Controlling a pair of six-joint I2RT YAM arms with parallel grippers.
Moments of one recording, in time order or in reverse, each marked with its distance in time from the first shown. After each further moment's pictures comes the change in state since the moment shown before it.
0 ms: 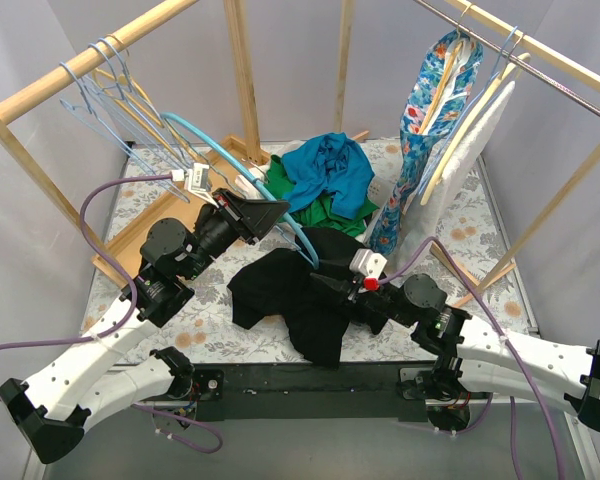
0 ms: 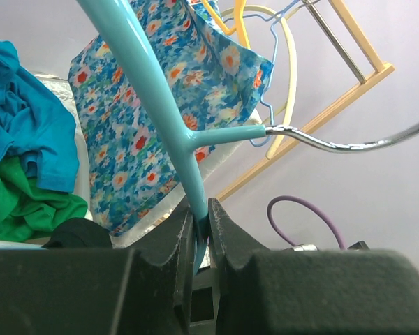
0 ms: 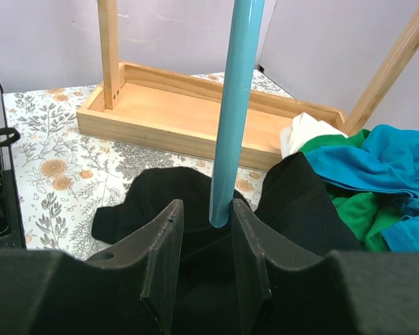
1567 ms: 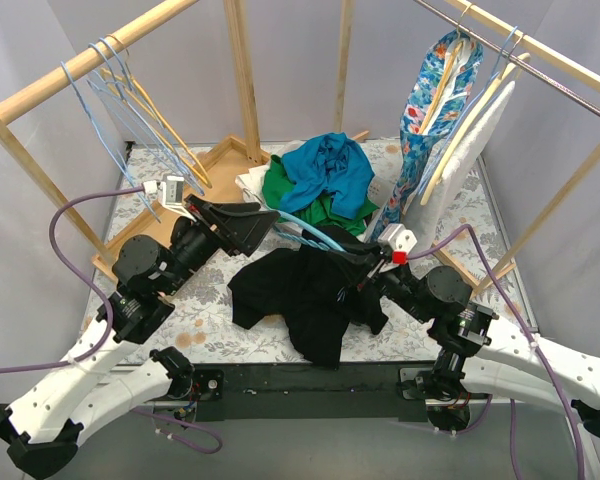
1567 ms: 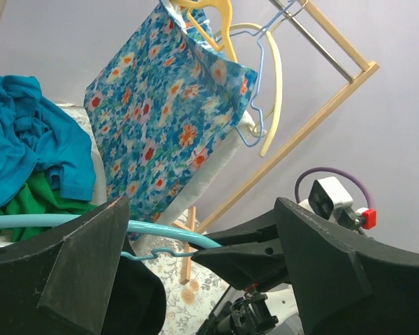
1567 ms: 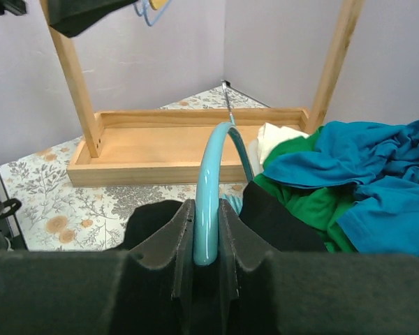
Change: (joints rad) left arm 0.001 -0.132 -0.002 -0.089 -0.041 0.093; right arm 0.002 -0.100 0.166 -0.216 0.171 0.144
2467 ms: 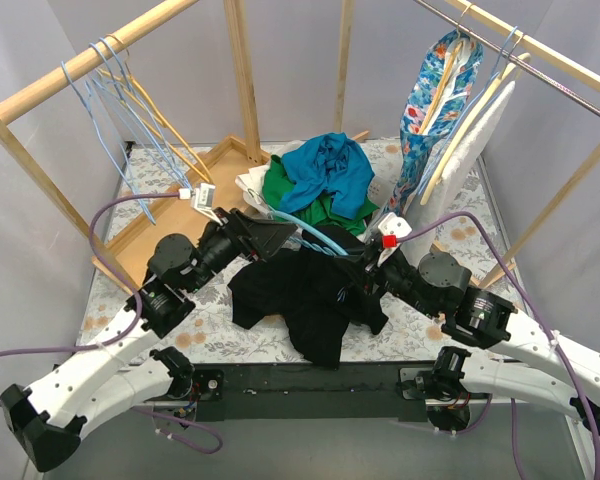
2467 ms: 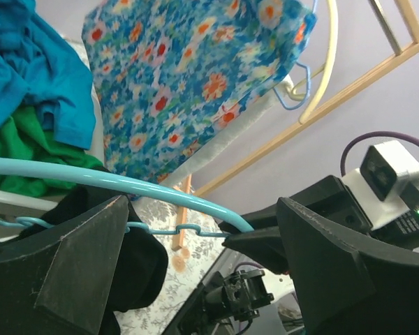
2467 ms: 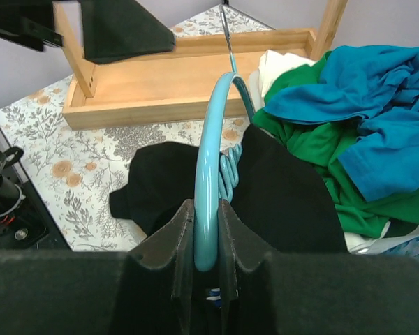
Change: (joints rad) left arm 0.000 0.047 -0.156 0.096 0.046 -0.112; right arm 0.001 0.030 0.211 -0.436 0.039 0.085
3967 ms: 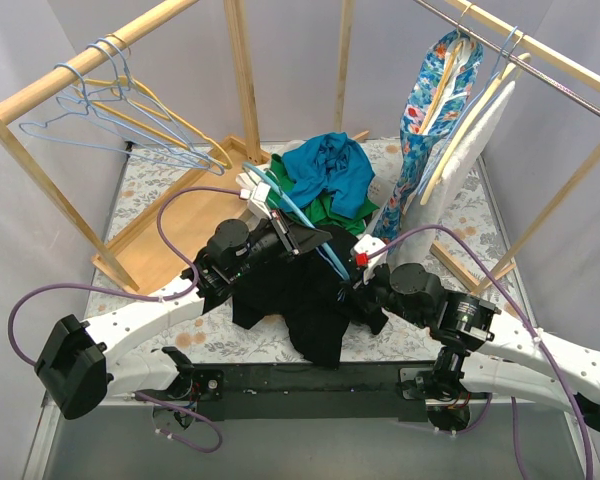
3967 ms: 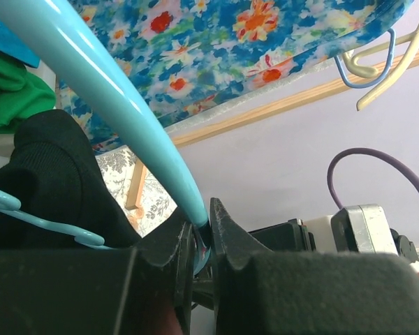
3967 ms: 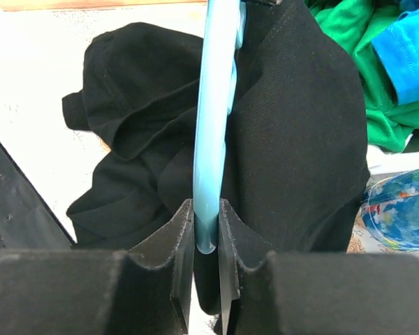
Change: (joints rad) left arm -0.047 0.391 -0.023 0.263 0.122 -0.278; right arm 0.021 0.015 -0.109 -0.177 0.035 0.006
